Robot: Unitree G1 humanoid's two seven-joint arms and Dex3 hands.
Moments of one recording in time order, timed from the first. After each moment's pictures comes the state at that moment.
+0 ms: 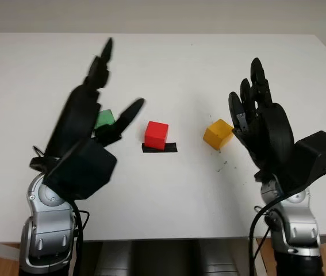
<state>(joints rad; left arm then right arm) -0.18 0.15 0.12 -0.53 0.45 0.22 -0.07 -0.27 -0.26 -0.14 -0.14 0.07 0.09 0.21</state>
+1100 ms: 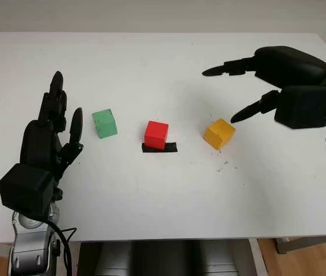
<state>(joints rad) -0.05 0.18 0.23 -0.29 0.09 0.04 -0.03 -0.84 -0.85 0.18 0.43 -0.50 -0.55 0.55</state>
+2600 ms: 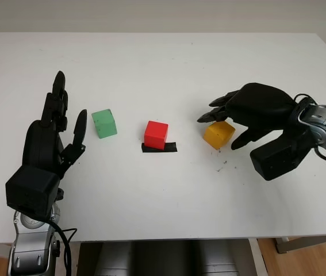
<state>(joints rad) -0.04 0.21 0.20 -0.28 0.11 0.00 -0.01 -0.84 -0.84 0.38 0.66 -0.82 -0.74 0.12</state>
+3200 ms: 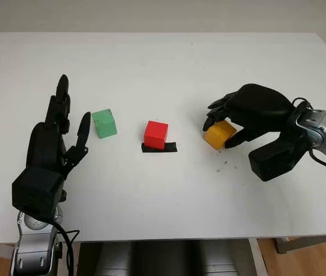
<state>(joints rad) -0.02 0.20 0.19 -0.28 0.13 0.01 0.01 -0.86 -0.82 0.41 0.72 -0.86 -0.77 0.00</state>
